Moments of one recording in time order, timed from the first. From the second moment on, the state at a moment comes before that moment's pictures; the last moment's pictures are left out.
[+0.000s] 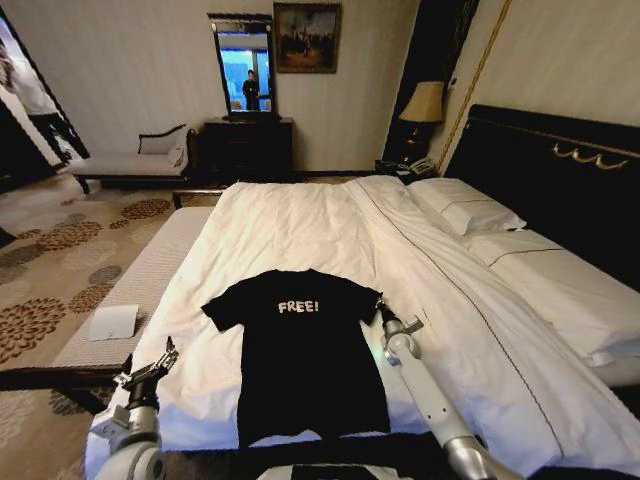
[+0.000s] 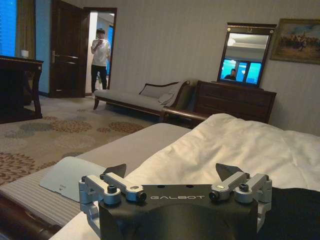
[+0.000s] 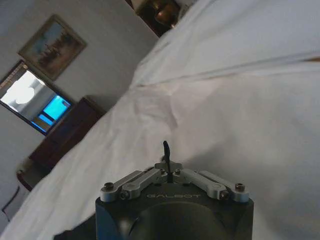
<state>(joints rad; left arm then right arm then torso) 1.76 -1.44 -0.84 -2.10 -0.48 -0.03 -0.23 -0.89 1.28 0.36 1.19 1.15 0.09 0.05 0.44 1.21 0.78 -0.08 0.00</state>
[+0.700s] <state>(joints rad) 1.77 -1.44 -0.86 -2.09 -0.48 -0.04 -0.23 -0.83 1.34 0.12 1.30 1.14 0.11 -0.03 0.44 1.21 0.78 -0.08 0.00</state>
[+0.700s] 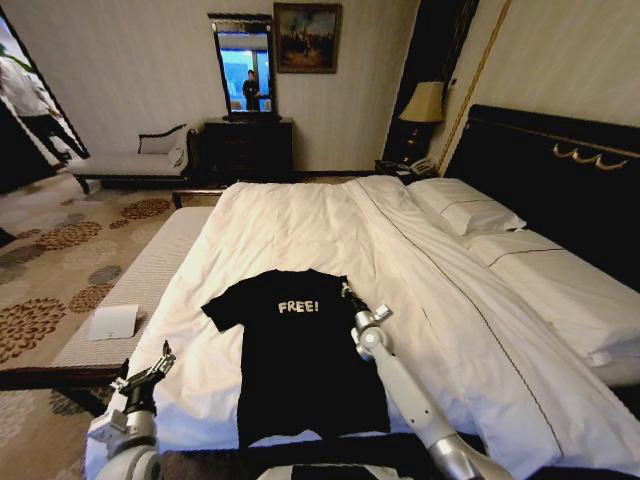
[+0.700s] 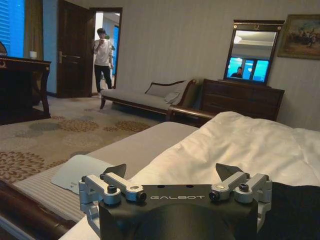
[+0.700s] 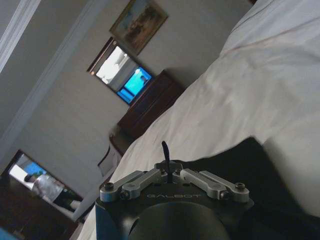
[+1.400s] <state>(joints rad) 1.75 -1.48 -0.83 -2.06 -0.44 -0.04 -0.23 -0.95 1.34 0.08 1.40 1.08 0.11 -0.03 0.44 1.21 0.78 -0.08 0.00</state>
